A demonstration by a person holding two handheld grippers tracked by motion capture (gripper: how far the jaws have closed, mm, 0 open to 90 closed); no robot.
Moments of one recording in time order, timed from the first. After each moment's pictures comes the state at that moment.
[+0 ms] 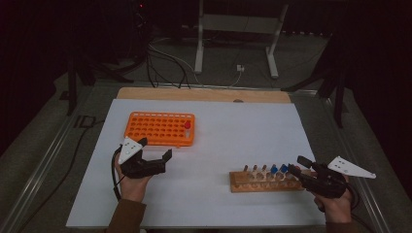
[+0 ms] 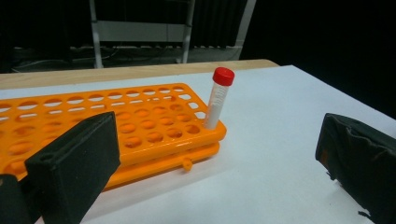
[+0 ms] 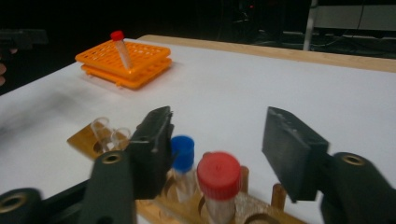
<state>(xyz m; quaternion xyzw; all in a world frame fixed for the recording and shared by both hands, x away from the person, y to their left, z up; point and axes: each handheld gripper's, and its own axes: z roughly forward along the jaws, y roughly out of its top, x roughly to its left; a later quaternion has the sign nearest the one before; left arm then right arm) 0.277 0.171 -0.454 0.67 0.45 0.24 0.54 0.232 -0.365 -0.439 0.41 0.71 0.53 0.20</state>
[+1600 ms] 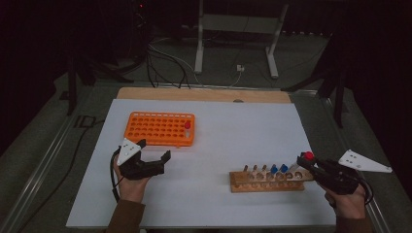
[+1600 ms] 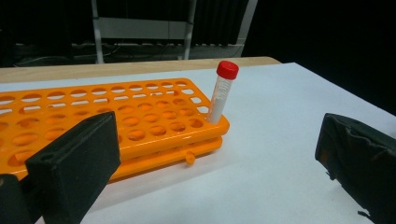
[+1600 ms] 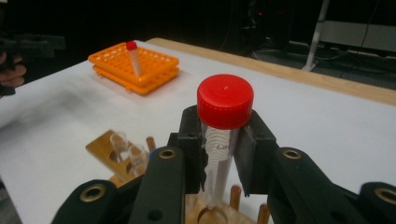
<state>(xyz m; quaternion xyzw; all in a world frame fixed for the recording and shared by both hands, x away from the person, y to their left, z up) 0.276 0.170 -0.457 0.68 0.45 0.24 0.53 0.233 -0.371 -0.398 0.38 0.73 0.52 0.21</state>
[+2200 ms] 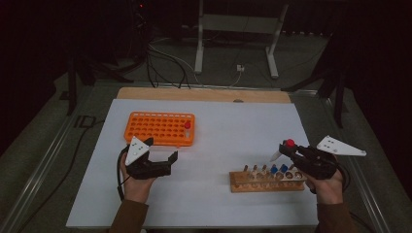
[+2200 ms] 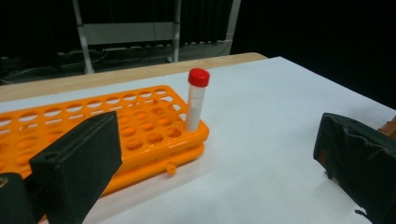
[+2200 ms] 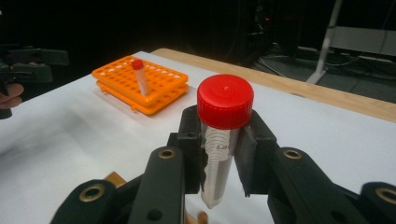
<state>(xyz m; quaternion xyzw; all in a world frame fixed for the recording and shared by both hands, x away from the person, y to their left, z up) 0.276 0.149 -0.446 0.70 0.41 0.24 0.53 0.266 -0.325 -0.393 0.37 0.73 0.53 0.20</state>
